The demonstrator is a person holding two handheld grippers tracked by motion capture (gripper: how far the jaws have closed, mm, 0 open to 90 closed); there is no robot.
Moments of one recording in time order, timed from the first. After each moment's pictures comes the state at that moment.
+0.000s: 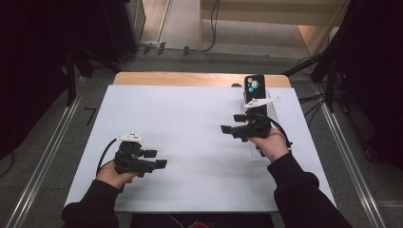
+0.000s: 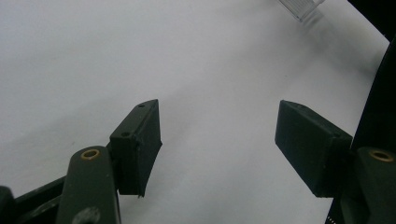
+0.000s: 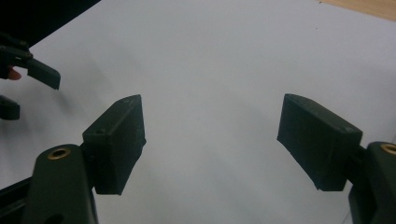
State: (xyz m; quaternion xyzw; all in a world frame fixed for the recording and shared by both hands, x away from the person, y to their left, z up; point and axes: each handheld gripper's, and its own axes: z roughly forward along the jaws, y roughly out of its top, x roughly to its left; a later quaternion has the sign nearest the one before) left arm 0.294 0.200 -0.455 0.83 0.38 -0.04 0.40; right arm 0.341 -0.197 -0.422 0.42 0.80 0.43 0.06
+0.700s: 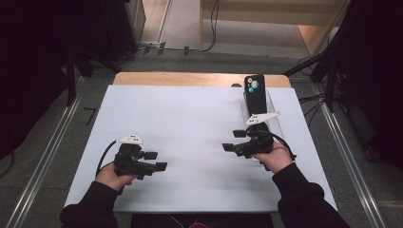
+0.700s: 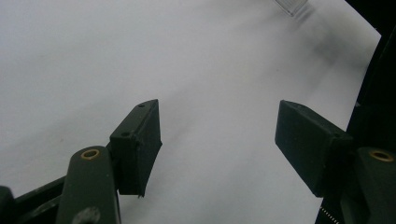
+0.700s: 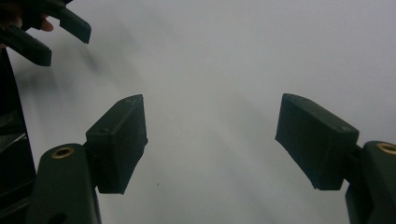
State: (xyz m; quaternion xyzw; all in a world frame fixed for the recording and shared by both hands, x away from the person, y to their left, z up) left arm 0.289 0.200 -0.455 0.84 0.36 -0.04 0.40; right arm 0.306 -0.199 -0.439 0.38 0.82 0.43 0.03
